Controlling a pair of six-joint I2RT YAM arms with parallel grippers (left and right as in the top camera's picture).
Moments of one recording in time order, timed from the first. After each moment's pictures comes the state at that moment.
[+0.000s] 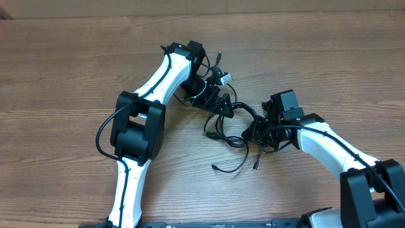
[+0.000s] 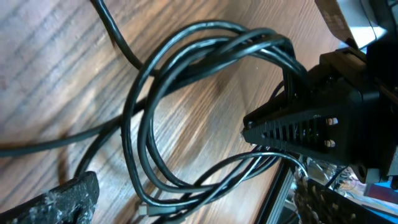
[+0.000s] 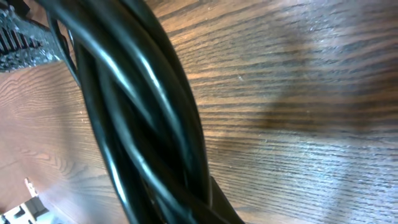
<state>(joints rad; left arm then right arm) -0.39 2.35 1.91 -1.27 0.81 0.34 0.26 1.58 0.78 -0.44 -0.50 0.65</state>
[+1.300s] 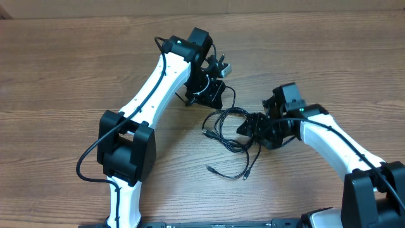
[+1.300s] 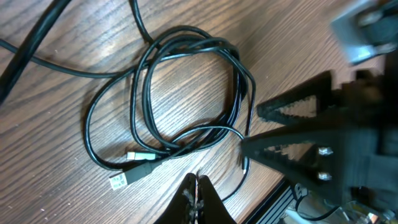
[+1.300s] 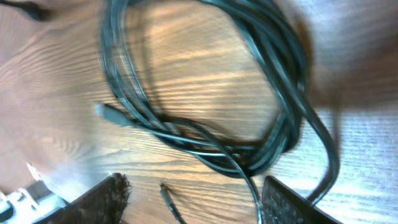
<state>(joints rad) -0.45 2.12 1.89 -1.28 0.55 0.02 0.24 1.58 0.91 -0.68 -0.53 0.56</state>
